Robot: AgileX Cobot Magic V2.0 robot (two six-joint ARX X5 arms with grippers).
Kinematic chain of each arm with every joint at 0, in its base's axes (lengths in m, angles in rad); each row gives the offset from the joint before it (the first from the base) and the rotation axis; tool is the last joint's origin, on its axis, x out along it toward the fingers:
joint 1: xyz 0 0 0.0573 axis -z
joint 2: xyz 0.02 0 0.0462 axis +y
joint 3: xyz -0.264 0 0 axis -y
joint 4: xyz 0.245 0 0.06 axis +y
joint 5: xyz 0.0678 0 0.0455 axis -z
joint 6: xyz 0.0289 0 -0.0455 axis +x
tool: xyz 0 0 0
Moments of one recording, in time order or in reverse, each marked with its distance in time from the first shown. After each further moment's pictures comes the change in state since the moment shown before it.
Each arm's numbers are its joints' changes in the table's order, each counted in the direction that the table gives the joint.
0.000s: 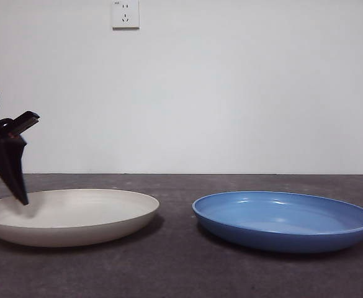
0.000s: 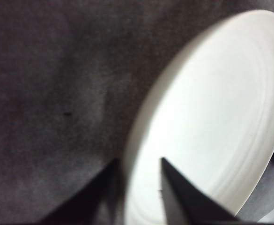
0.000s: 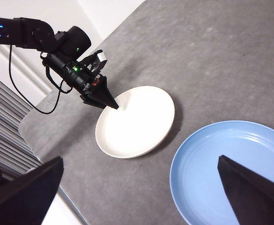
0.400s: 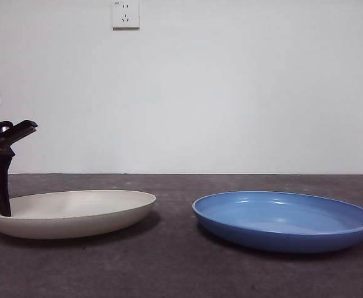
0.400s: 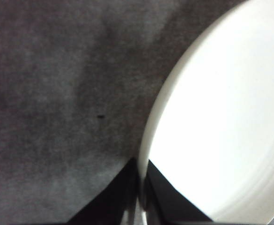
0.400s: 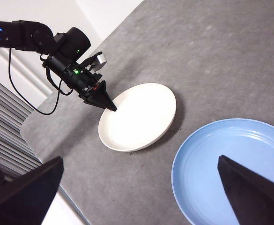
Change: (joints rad) left arm 0.002 0.000 0.000 -0.008 -0.098 0.001; right arm 0.000 0.000 0.000 0.000 0.002 0.019
